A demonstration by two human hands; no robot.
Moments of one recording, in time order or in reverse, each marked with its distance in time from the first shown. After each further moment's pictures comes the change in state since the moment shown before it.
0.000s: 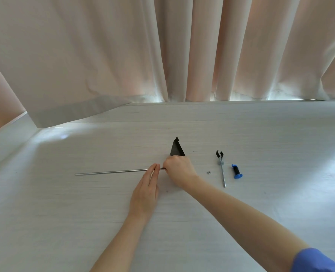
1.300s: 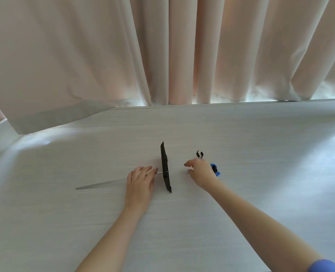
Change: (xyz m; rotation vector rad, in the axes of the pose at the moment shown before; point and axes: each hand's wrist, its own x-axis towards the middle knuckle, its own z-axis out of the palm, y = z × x) left_hand 0.018 0.029 0.022 0.133 0.035 0.042; right_hand -0.068 0.101 0.019 0.514 -0.043 0.484
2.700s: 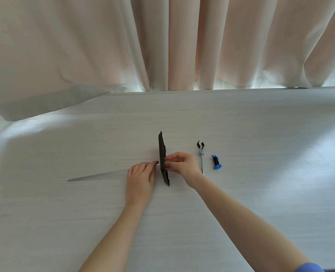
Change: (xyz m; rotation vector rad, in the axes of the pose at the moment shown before) left_hand 0.002 0.007 0.020 -0.143 -0.019 -0.140; right_hand 0.007 -0.027 0.037 1.248 -0.112 0.140
